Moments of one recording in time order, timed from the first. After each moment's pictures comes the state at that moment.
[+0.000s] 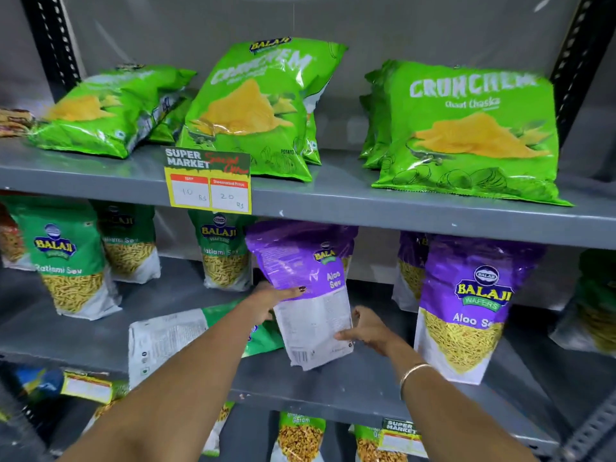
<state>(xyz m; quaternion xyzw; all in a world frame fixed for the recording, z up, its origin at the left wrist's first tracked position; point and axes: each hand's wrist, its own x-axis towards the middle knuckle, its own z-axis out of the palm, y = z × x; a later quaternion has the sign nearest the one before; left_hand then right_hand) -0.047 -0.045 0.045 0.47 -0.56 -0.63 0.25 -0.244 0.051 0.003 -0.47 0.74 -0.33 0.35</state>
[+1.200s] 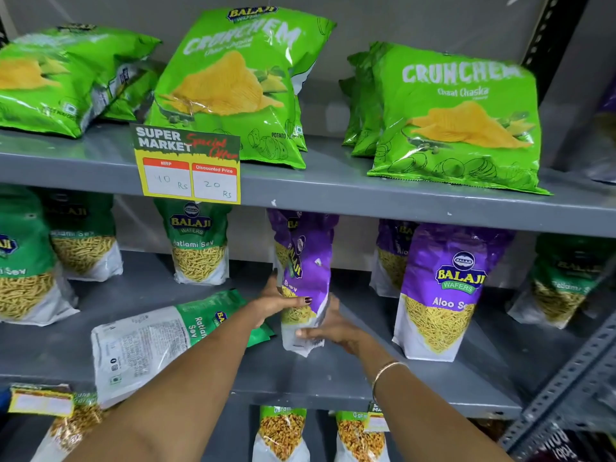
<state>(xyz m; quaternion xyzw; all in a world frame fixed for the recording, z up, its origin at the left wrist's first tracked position) -0.074 -0.051 0.014 0.43 -0.66 -0.58 0.20 -0.215 0.037 -0.025 -0.44 0.68 -0.40 0.42</state>
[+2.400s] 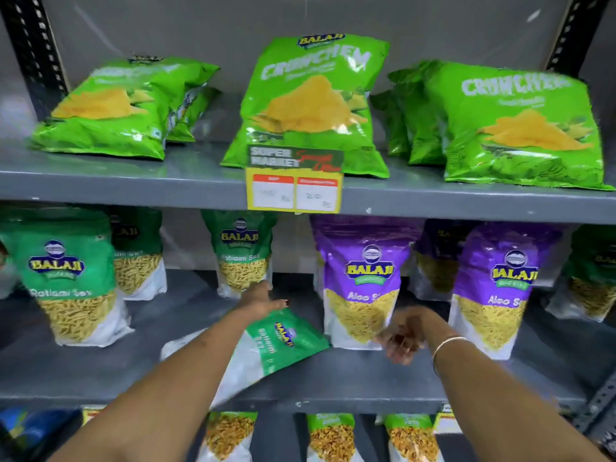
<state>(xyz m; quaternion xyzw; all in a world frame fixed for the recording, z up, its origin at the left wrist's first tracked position) 0.042 -0.131 0.017 0.50 -0.80 -0.30 0.15 -0.211 0.041 0.022 -0.27 0.77 -0.16 0.56</state>
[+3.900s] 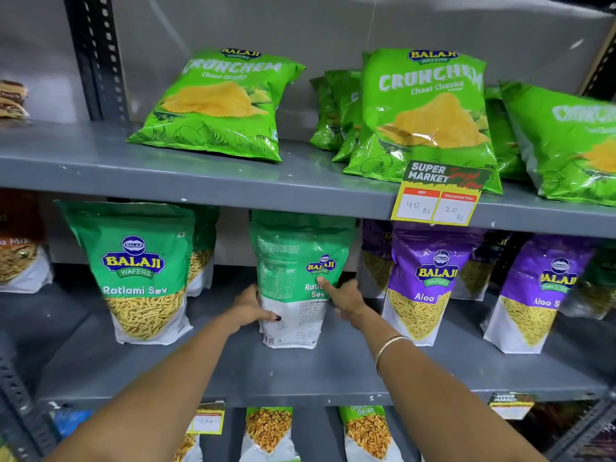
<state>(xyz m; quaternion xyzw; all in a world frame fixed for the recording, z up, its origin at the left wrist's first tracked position) 0.187 -0.197 0.011 0.43 -0.74 -0.48 0.19 0.014 -0.090 0.039 -0.27 0.77 -0.49 0.31</state>
